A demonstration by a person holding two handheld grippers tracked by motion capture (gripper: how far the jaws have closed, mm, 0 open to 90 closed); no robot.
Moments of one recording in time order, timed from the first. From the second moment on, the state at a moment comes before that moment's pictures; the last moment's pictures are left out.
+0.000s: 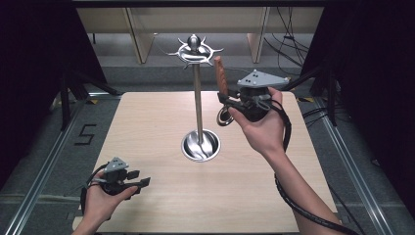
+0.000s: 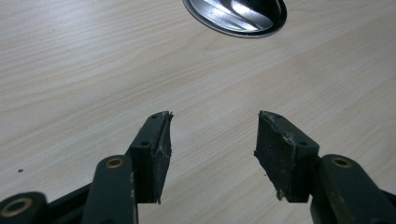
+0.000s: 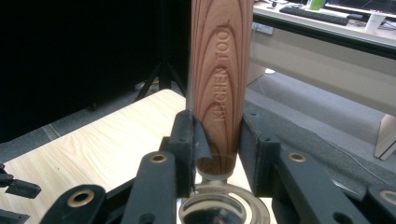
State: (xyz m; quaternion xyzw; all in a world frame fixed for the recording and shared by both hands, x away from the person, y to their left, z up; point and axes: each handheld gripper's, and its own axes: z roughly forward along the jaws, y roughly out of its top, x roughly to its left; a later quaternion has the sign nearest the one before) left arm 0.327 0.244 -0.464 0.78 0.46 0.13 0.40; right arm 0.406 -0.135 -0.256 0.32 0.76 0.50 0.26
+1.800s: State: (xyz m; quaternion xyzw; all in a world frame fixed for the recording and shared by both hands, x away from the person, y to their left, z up) left arm 0.327 0.244 -0.463 0.78 0.46 0.12 0.40; right arm 0.423 -0.116 -0.263 0.34 0.76 0.49 0.24
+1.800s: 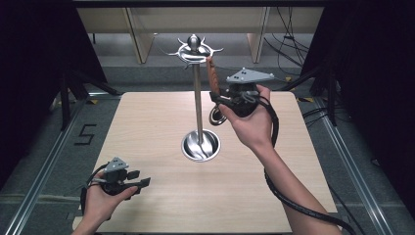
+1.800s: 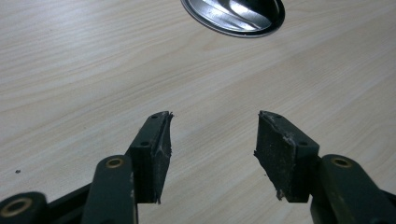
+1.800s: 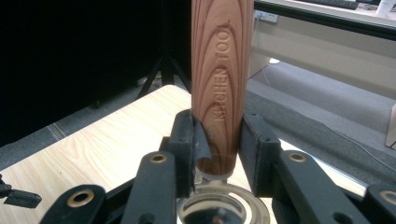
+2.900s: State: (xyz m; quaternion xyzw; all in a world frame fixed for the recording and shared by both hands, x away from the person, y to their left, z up) left arm 0.327 0.245 -0.463 0.79 0.46 0.12 0.39; right arm 0.418 -0.115 -0.268 0.34 0.76 0.49 0.25
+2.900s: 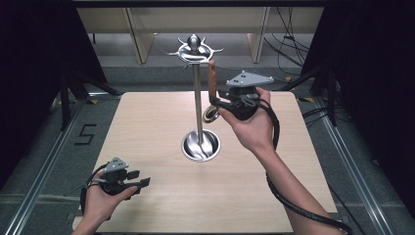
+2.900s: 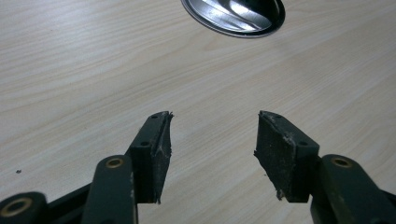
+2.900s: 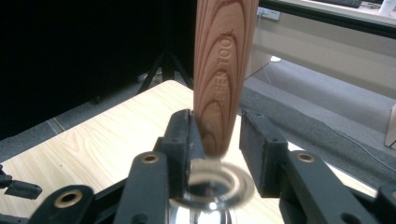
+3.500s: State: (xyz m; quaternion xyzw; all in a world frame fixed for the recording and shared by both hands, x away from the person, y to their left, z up) left arm 0.327 0.244 -0.464 0.78 0.47 0.13 0.39; right arm 0.390 -0.176 -0.285 0.35 0.78 0.45 0.26
